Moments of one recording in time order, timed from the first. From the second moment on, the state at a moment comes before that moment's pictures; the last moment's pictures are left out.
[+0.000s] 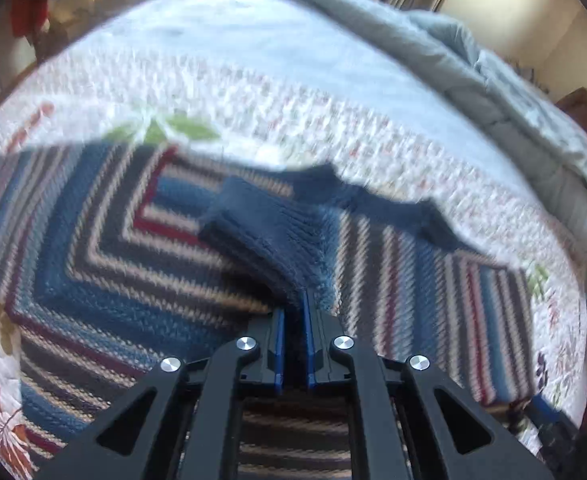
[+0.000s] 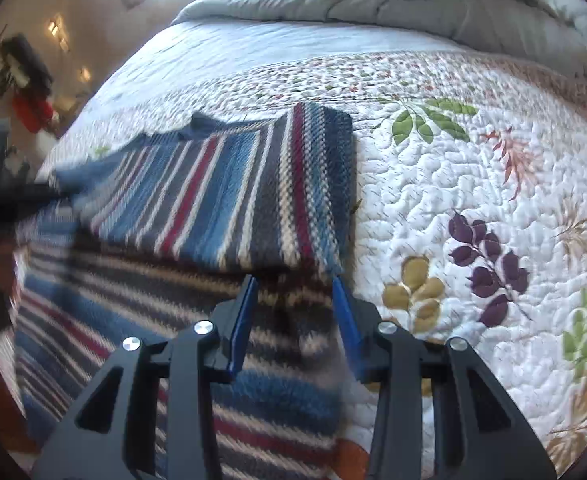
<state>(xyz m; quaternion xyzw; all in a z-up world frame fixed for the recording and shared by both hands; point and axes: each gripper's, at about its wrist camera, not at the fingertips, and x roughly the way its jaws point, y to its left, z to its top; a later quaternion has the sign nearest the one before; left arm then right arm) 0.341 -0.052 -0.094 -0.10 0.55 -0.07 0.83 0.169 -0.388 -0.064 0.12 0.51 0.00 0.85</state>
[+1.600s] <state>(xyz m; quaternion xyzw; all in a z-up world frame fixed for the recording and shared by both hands) 0.319 0.349 -0.094 -0.22 0.54 0.17 0.80 0.165 -0.280 -0.076 0.02 0.60 0.02 0.80</state>
